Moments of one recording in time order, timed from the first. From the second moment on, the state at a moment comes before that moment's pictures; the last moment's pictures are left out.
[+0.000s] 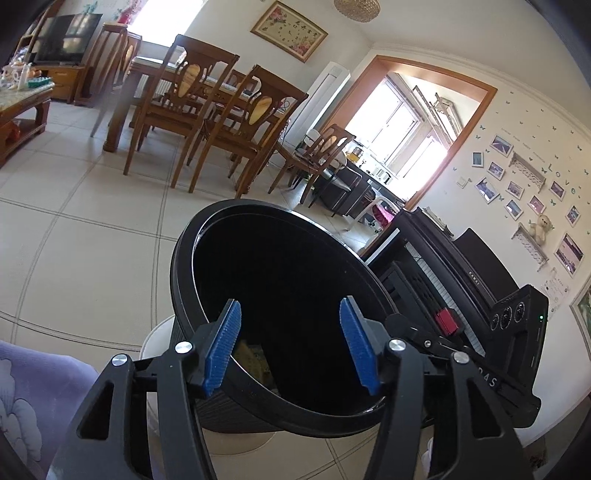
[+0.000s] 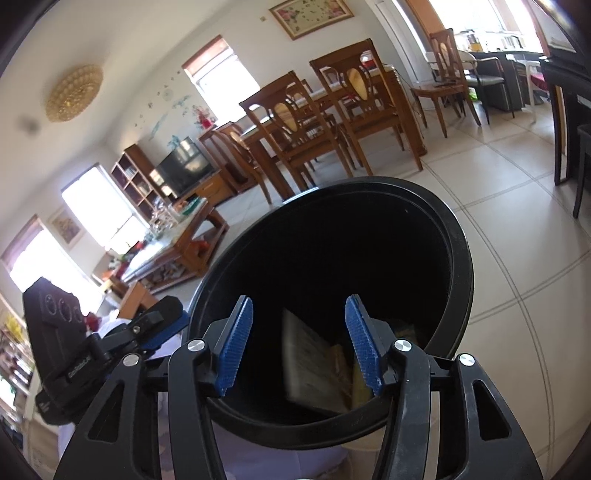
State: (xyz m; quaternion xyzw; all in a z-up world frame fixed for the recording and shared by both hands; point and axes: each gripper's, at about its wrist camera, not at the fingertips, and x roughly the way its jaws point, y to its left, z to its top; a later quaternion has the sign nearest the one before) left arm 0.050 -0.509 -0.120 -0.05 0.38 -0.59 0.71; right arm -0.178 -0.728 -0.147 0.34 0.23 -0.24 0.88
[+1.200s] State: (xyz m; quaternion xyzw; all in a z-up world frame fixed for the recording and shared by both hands) left arm 0.201 -0.002 -0.085 -0.04 0.38 -0.17 0.91; right arm 0.110 -0.293 -0.066 0.02 0.35 0.11 0.93
